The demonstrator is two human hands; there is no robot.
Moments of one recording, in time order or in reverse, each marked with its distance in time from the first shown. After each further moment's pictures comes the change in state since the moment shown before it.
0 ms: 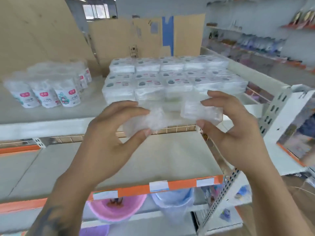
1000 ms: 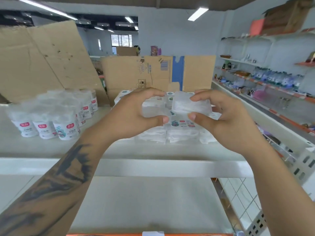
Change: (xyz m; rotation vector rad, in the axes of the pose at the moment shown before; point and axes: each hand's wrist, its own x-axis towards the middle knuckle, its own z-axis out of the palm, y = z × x) left_hand 0.162 -0.021 0.023 0.055 -0.182 -0.120; right_hand 0.151 0.022 0.002 0.101 -0.210 -0.018
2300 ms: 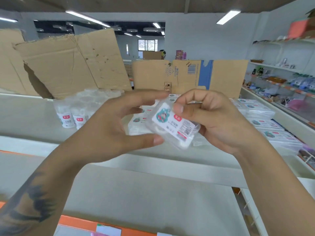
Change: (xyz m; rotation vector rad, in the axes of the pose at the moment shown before) left_hand -0.084 0.010 -0.058 -0.218 0.046 0.093; right_hand 0.024 -0.057 0.055 0.748 -0.383 0.123
